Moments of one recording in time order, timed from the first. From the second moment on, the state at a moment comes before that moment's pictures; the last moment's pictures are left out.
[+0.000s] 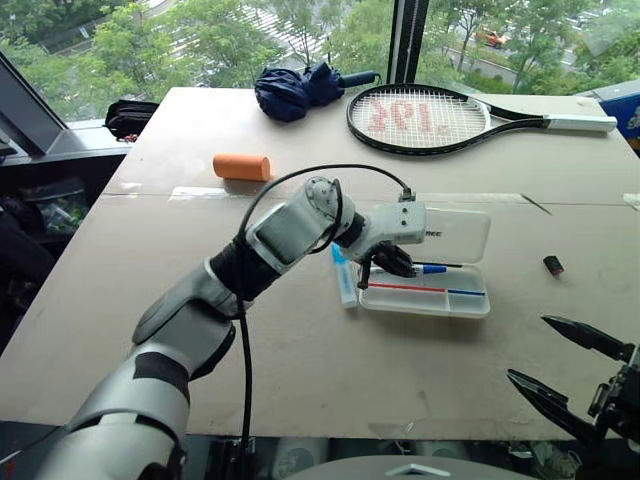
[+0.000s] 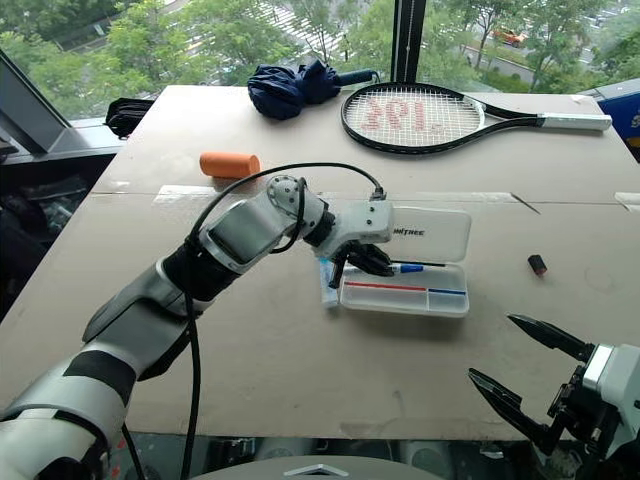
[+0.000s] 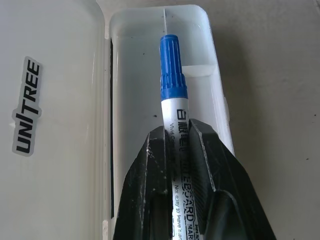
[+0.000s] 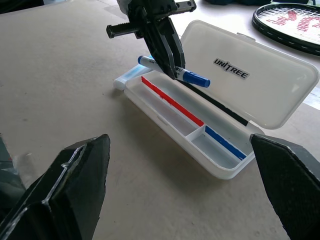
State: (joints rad) left arm -1.06 0.43 -0.72 0.18 -0.17 0.61 -1.22; right arm 0.82 -0.56 -0.61 -0.79 0.68 0.15 0.97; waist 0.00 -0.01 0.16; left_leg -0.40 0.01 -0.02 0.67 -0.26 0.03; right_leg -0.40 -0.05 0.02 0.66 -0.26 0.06
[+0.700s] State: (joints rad) left arm -0.93 0.39 -0.22 -0.13 -0.26 1.20 -1.07; right arm 0.87 -0.53 -0.60 -0.86 0.67 0.14 0.93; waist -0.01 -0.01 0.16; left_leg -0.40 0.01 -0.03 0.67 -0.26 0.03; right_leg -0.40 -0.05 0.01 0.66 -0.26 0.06
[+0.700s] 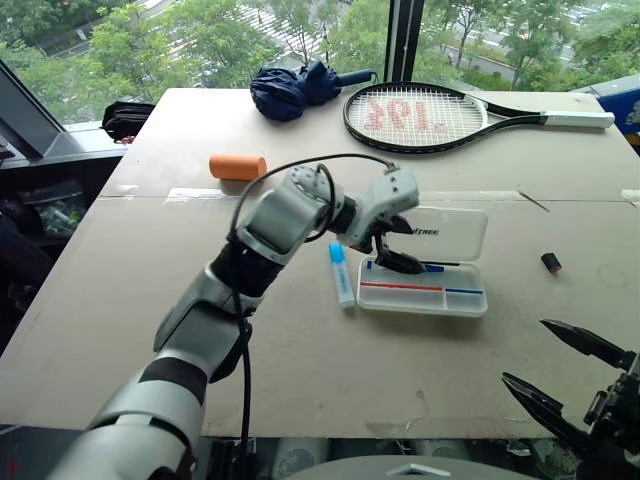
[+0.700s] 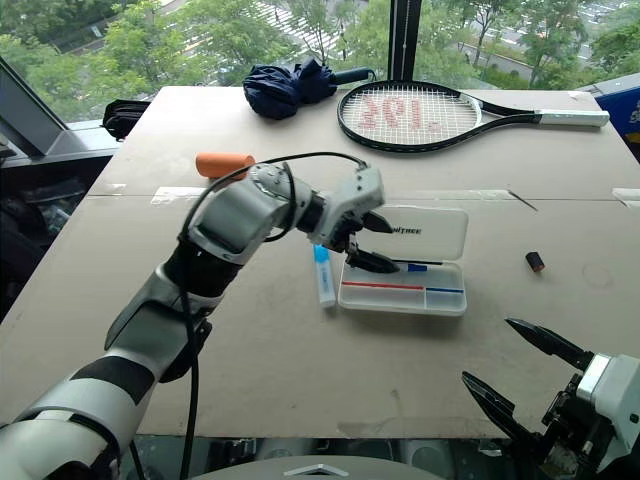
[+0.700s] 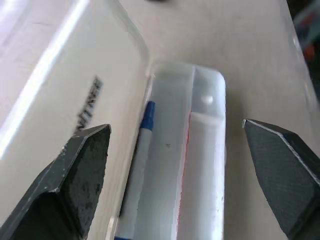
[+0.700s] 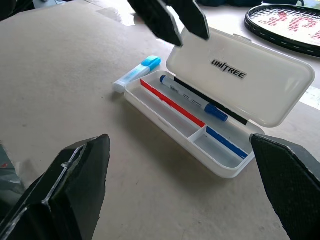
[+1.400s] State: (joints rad) left arm -0.55 0.08 0.14 -0.42 -0.29 1.61 -0.18; right arm 0.56 -0.74 -0.52 -0.72 0.75 0.19 1.06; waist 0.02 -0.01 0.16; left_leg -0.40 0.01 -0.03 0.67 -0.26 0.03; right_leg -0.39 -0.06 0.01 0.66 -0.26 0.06
